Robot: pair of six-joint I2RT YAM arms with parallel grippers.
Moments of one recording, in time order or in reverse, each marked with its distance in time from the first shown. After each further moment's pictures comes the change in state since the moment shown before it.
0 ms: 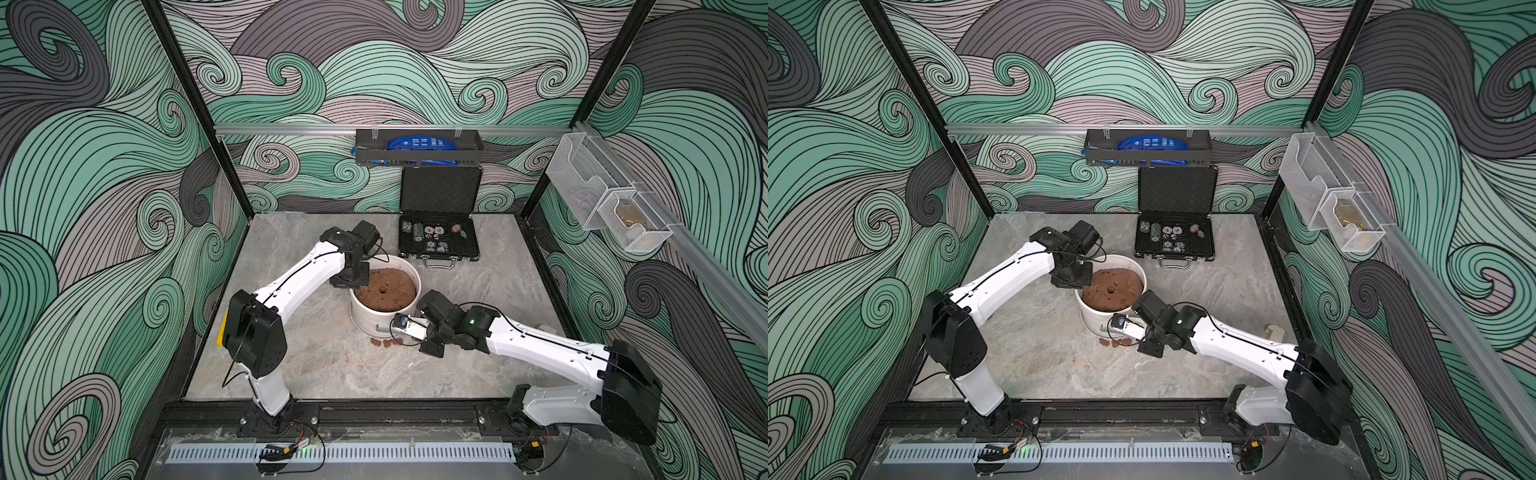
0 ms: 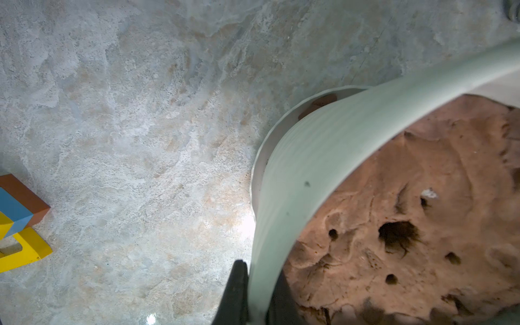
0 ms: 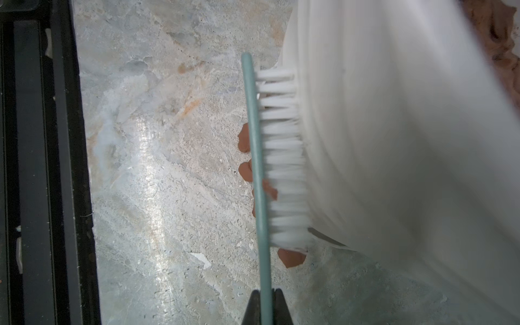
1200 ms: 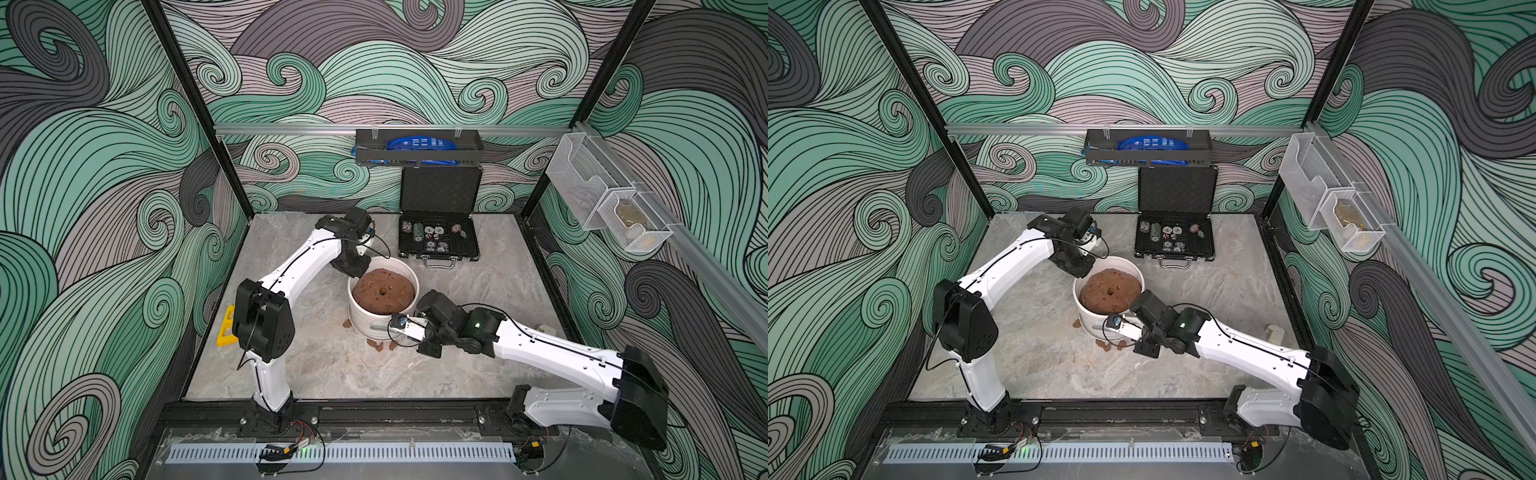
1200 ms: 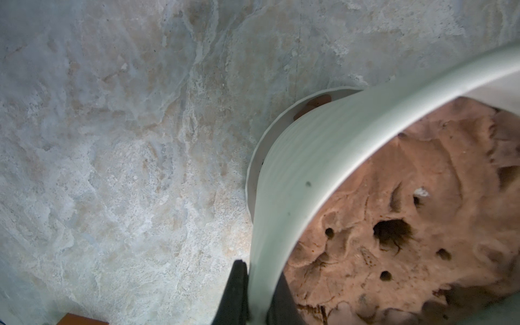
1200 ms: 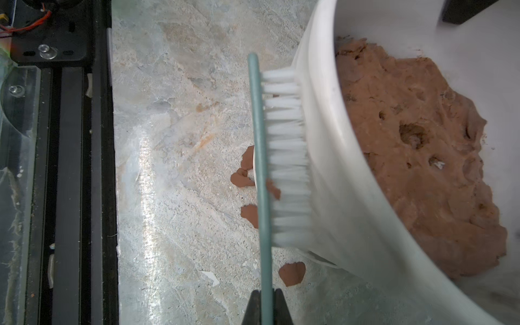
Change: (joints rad) left arm 0.114 0.111 0.140 0.034 0.169 0.598; right arm 0.042 -0.039 0.031 0.003 0.000 0.006
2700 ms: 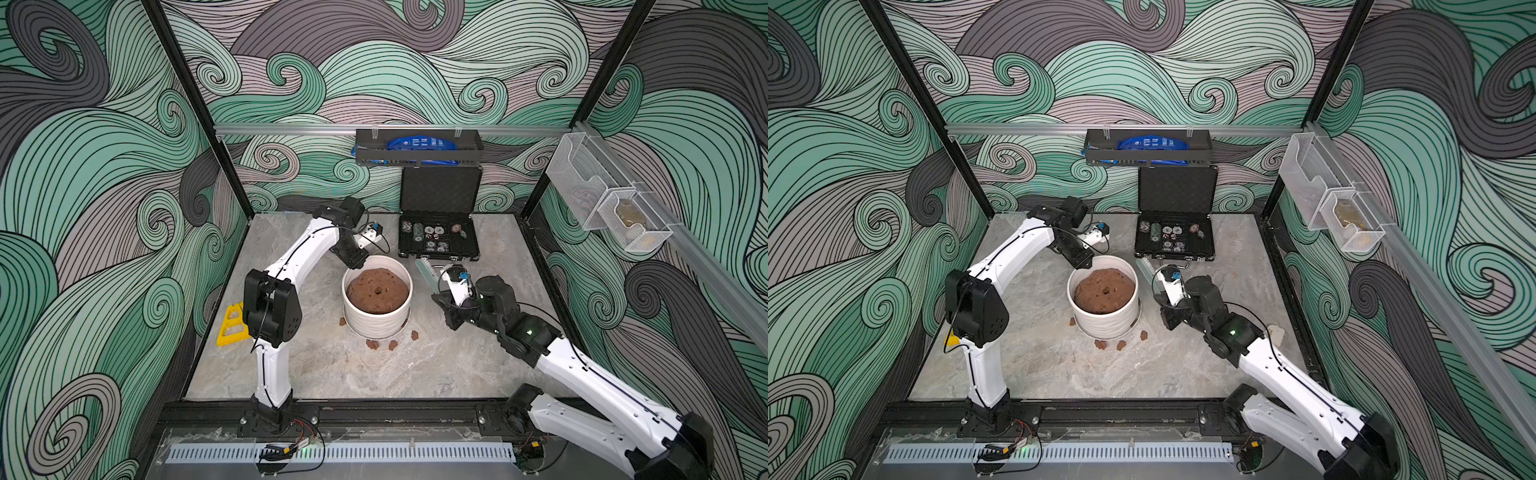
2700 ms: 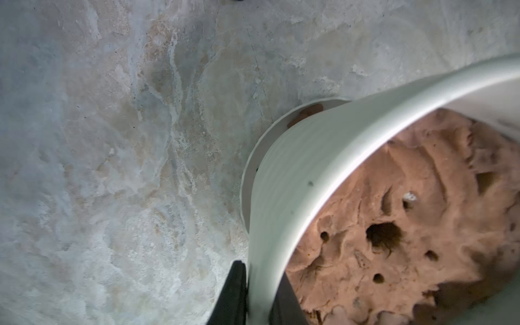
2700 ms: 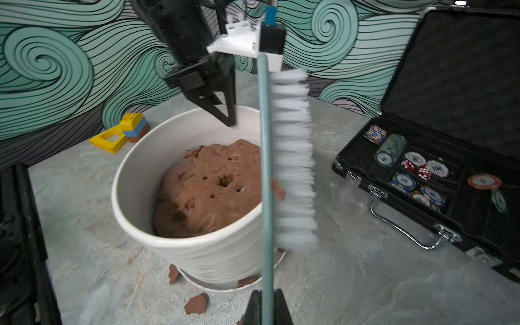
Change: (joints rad) left arm 0.061 0.115 0.153 -0.037 0.154 0.357; right arm -0.341 -0.361 -0.175 0.278 -0.055 0.492
